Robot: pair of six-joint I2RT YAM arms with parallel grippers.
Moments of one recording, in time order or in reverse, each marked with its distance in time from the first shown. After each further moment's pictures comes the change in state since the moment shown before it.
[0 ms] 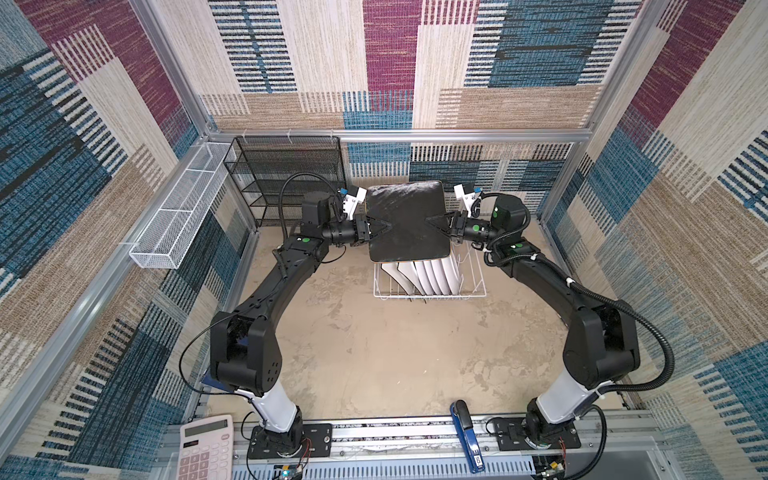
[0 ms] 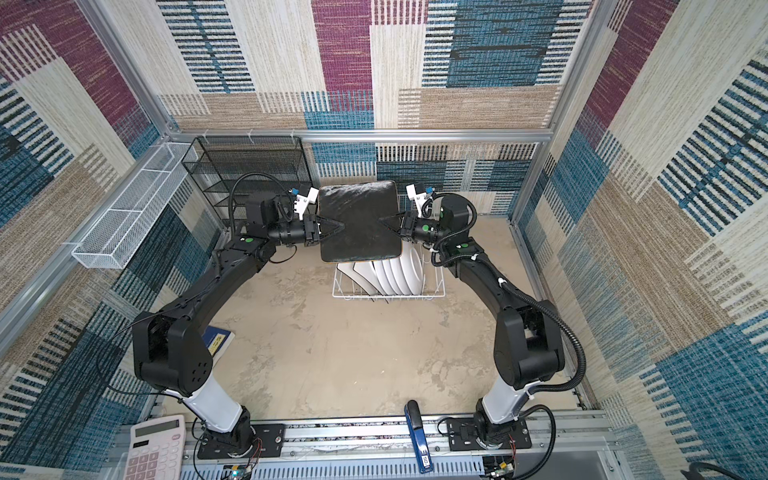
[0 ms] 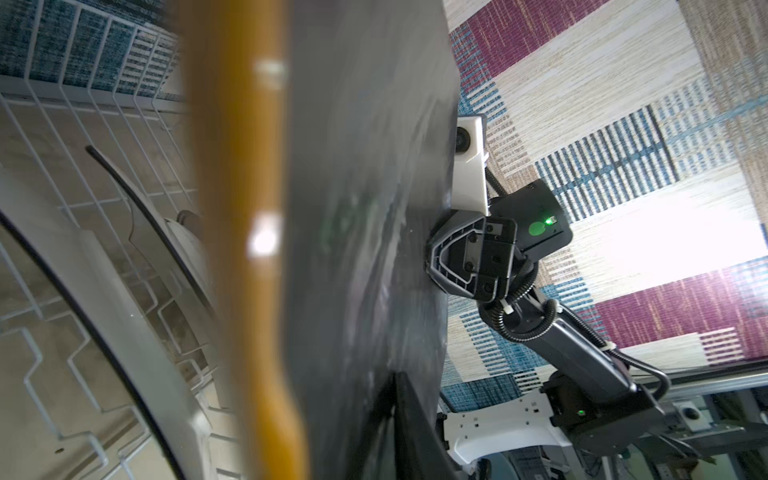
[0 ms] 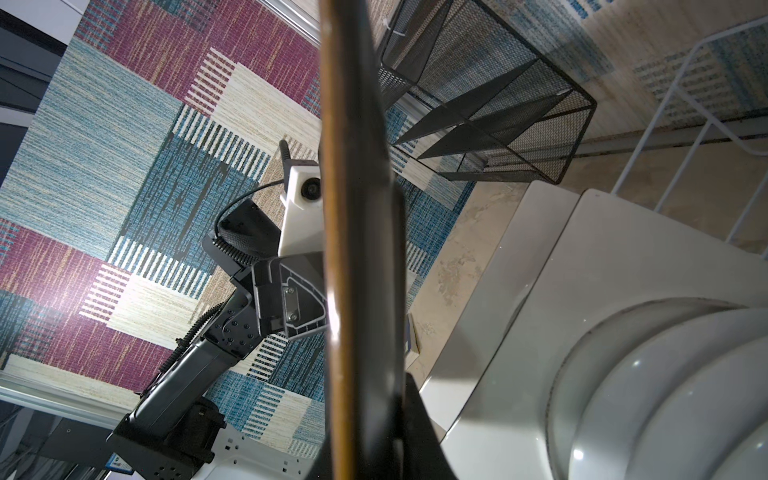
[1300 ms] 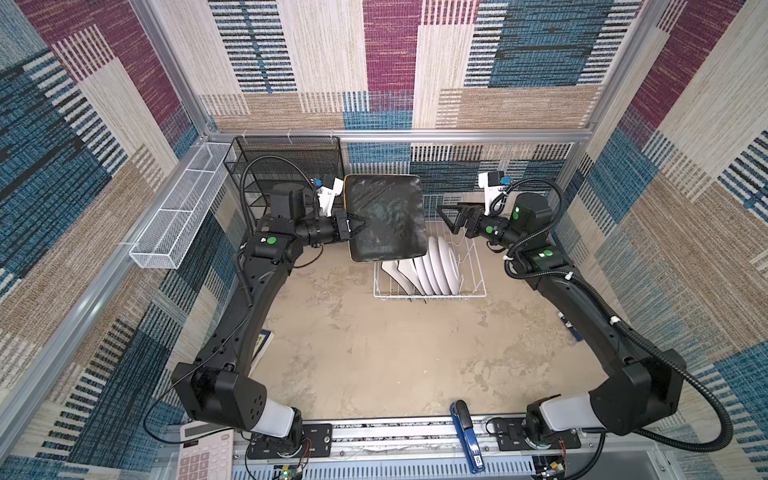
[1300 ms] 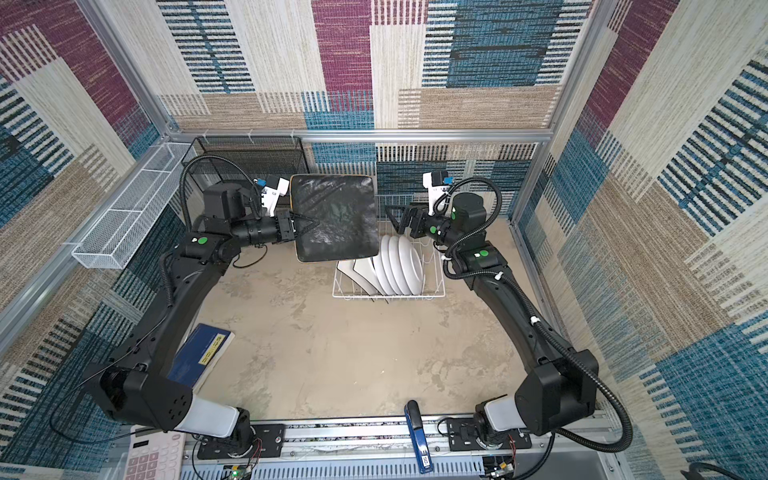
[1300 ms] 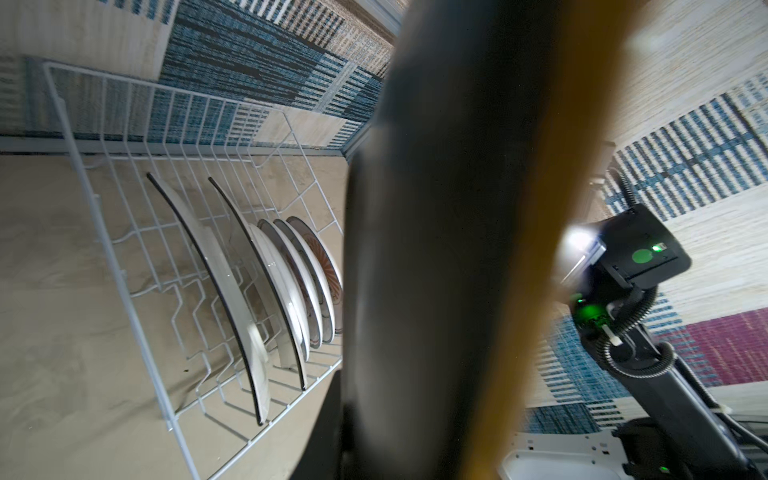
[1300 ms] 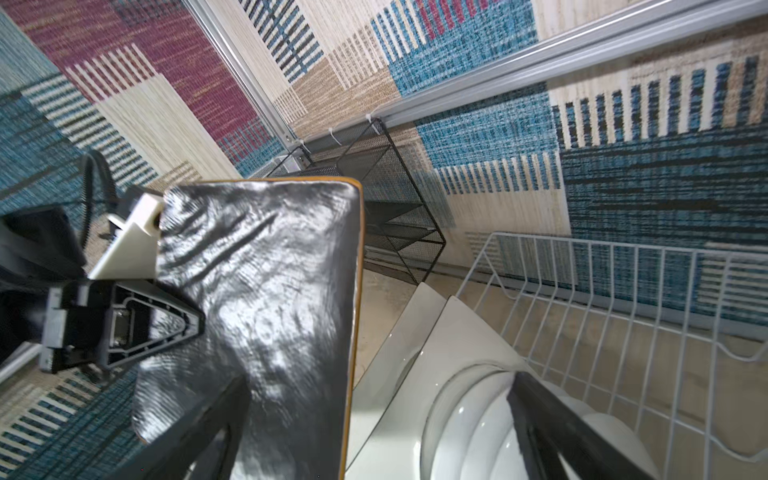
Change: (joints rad) left arm 0.059 -0.221 0.151 -0.493 -0.254 0.267; right arm 0.045 -0.285 -0.013 -0.322 0.500 -0.541
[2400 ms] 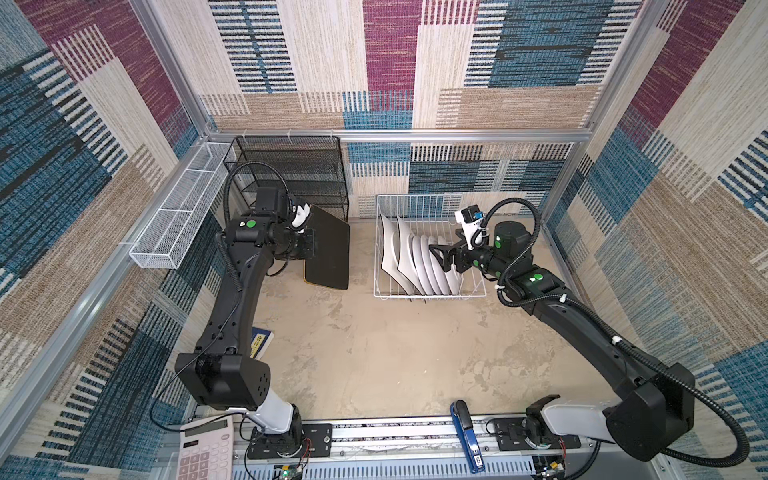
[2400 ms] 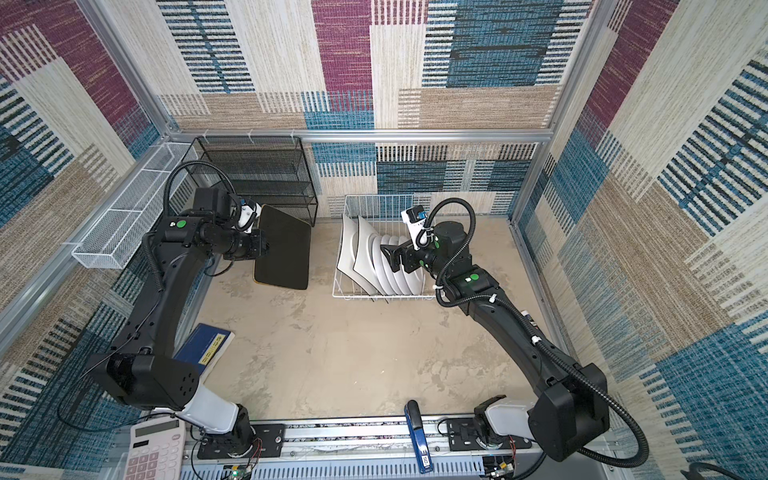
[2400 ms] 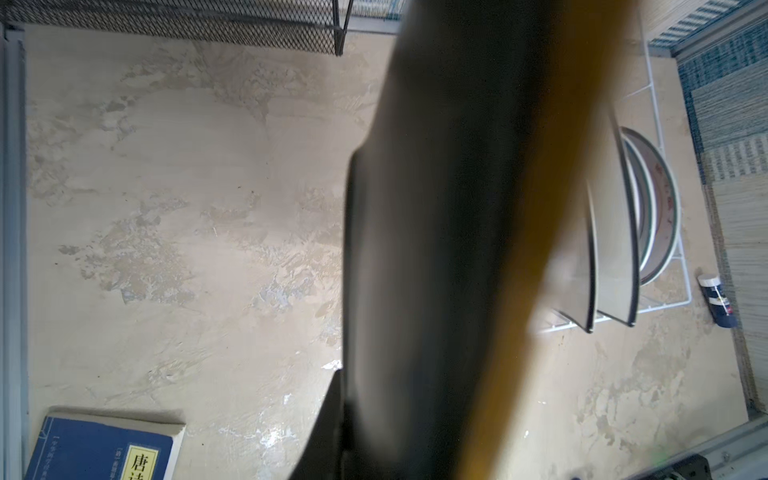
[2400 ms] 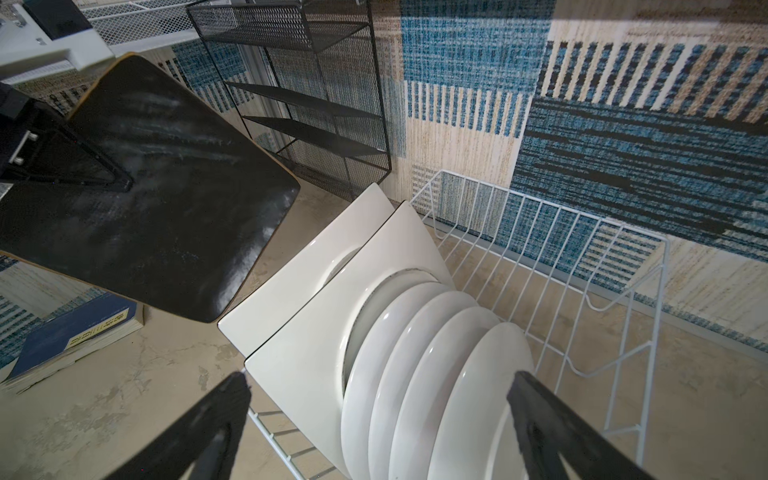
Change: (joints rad) left arm 0.143 0.133 0.163 -0.587 -0.519 0.368; right arm 0.121 -0.088 -0.193 -0.100 0.216 -0.352
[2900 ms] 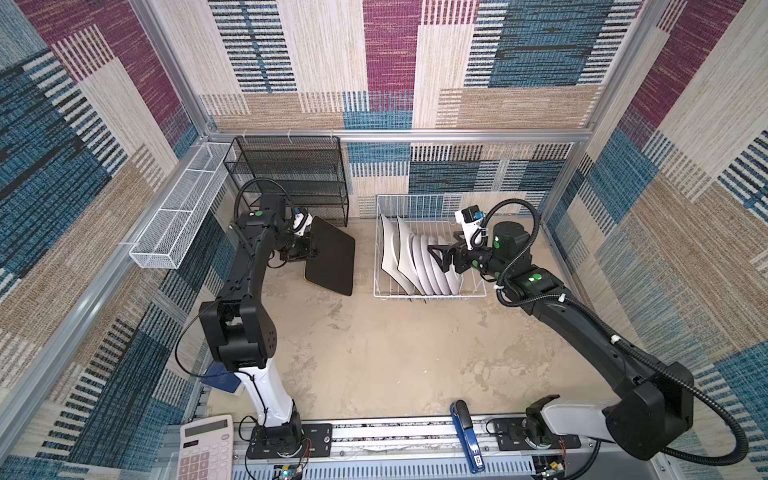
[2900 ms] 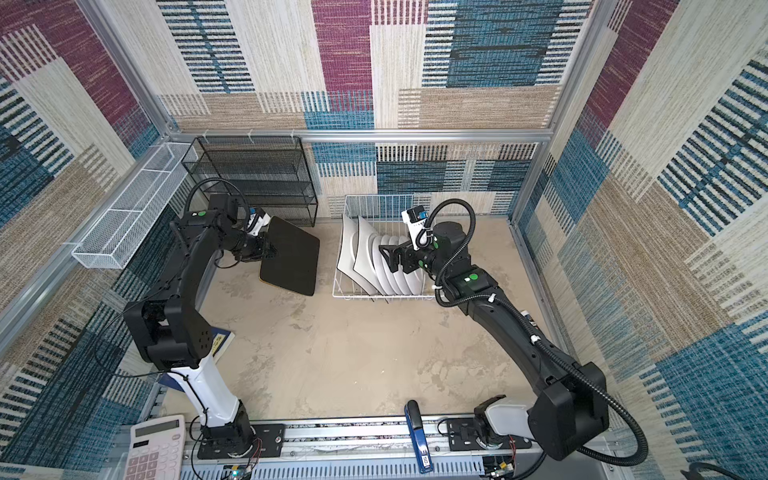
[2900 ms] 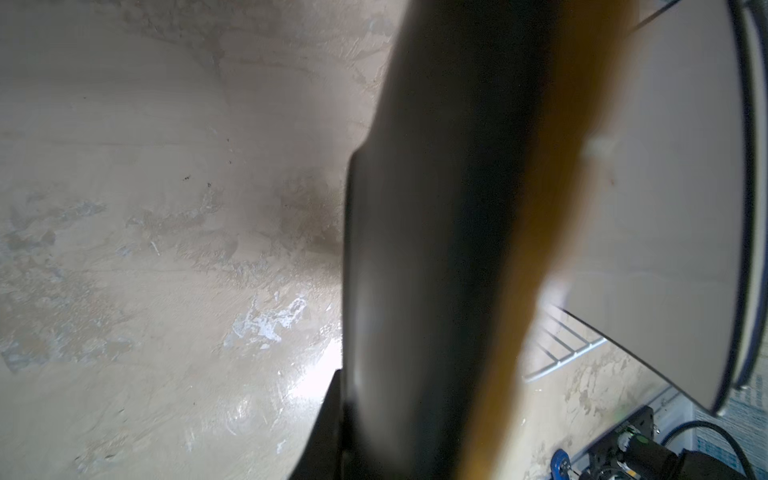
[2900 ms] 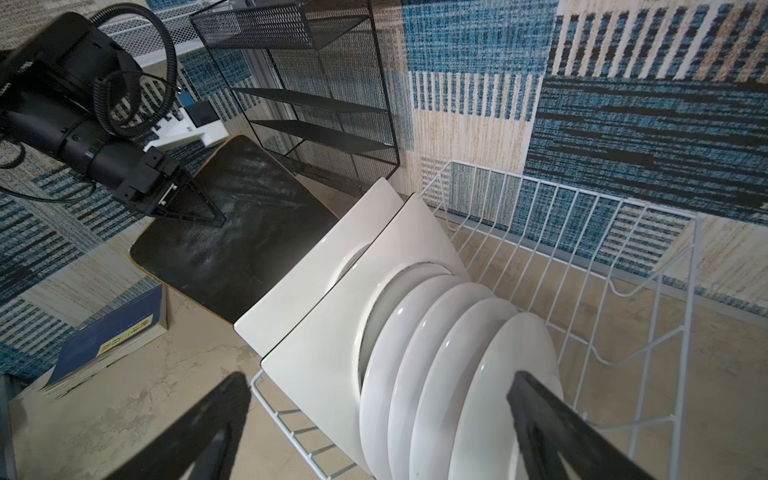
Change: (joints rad) left arm 0.121 0.288 0.055 0.014 0.217 0.115; right arm 0.003 -0.008 -0.004 -0.004 -0.011 0.054
